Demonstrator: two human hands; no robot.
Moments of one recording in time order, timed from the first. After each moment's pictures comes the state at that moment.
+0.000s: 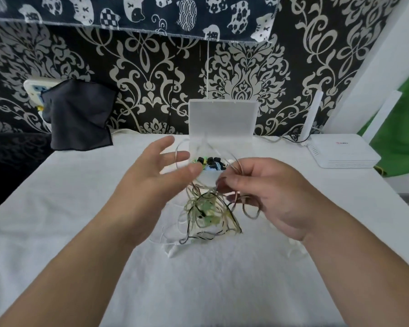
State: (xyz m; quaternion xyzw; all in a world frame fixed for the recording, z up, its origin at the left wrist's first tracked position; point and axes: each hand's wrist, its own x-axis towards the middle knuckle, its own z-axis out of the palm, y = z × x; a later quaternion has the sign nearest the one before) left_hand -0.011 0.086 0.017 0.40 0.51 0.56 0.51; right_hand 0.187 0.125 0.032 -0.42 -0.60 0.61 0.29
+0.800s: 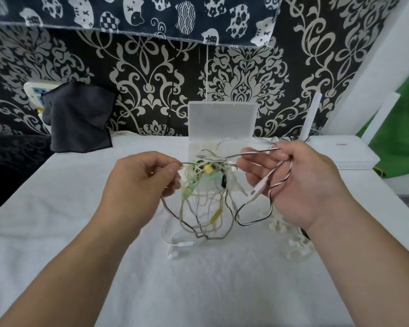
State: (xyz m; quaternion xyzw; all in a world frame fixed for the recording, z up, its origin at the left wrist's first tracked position) left_hand -0.016 0.089 0.017 0.45 0.64 0.53 0.33; right_hand 0.195 0.139 0.045 -0.40 -0.31 0.71 0.49
